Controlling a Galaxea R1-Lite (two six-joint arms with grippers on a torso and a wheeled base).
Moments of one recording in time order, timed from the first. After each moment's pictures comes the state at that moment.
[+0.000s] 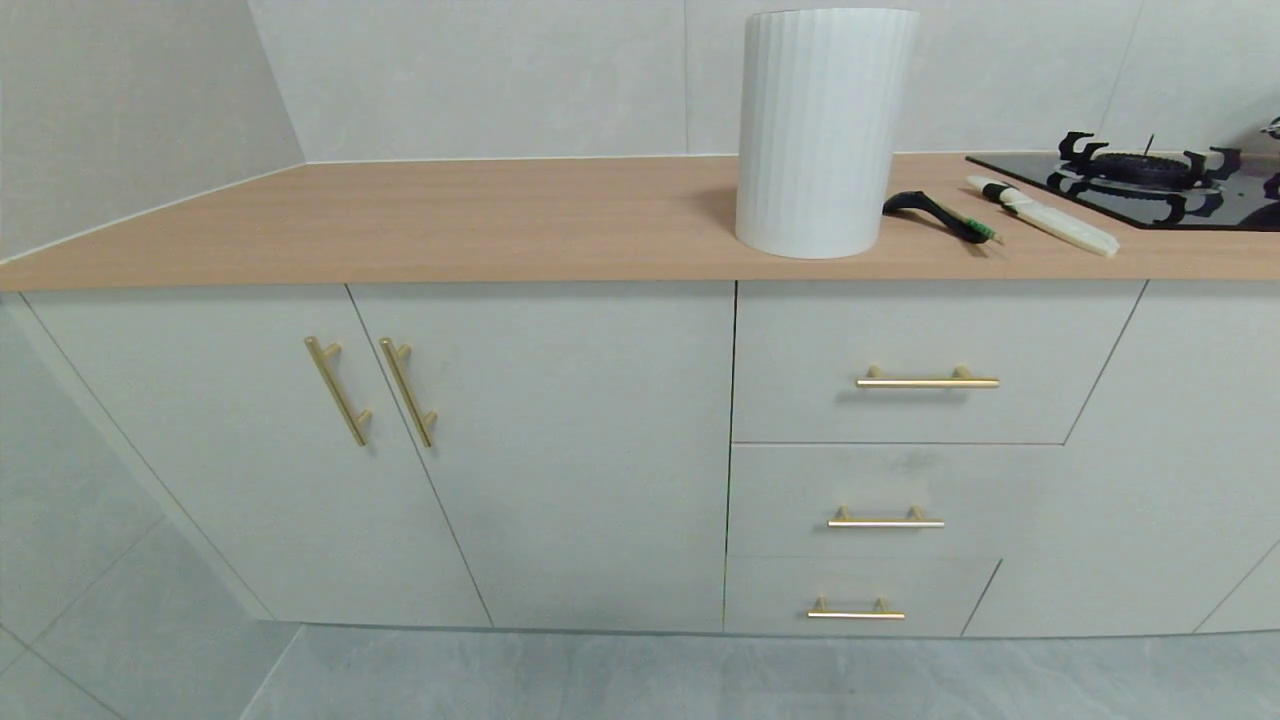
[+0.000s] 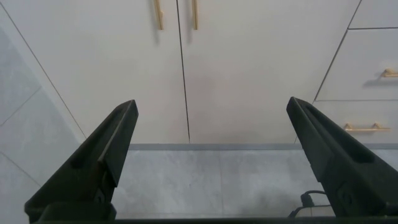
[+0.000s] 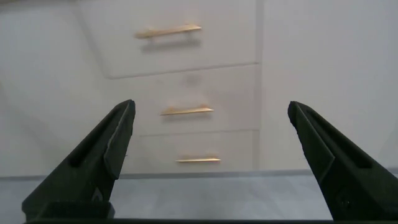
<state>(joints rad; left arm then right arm) 0.00 0.00 0.00 0.00 -0.02 0.01 0.02 0.06 -0.17 0.04 0.06 0.15</state>
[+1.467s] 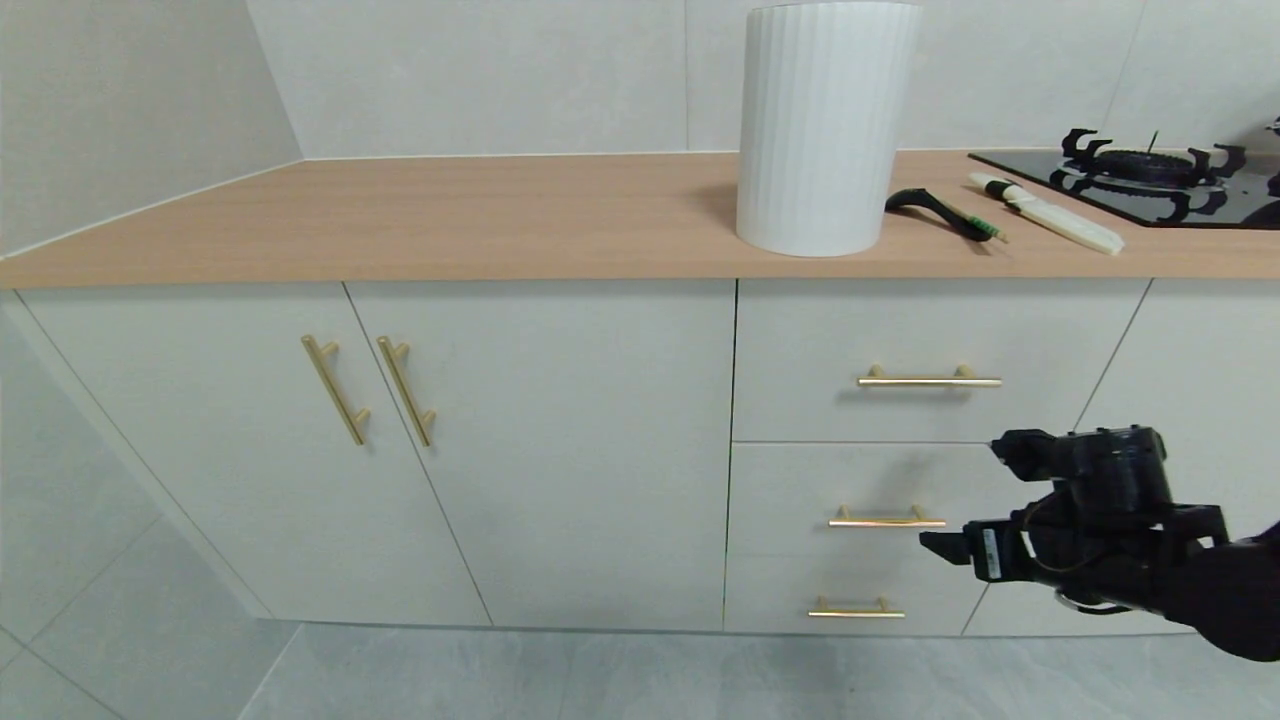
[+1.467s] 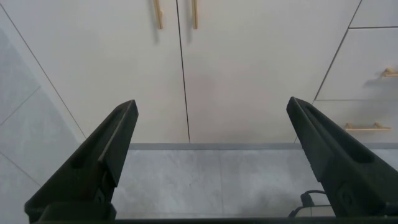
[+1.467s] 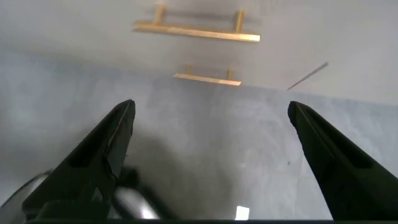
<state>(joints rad) 0.00 0.00 0.00 0.00 -0.02 0.01 0.19 1.92 -0.56 -0.70 -0.02 0.08</state>
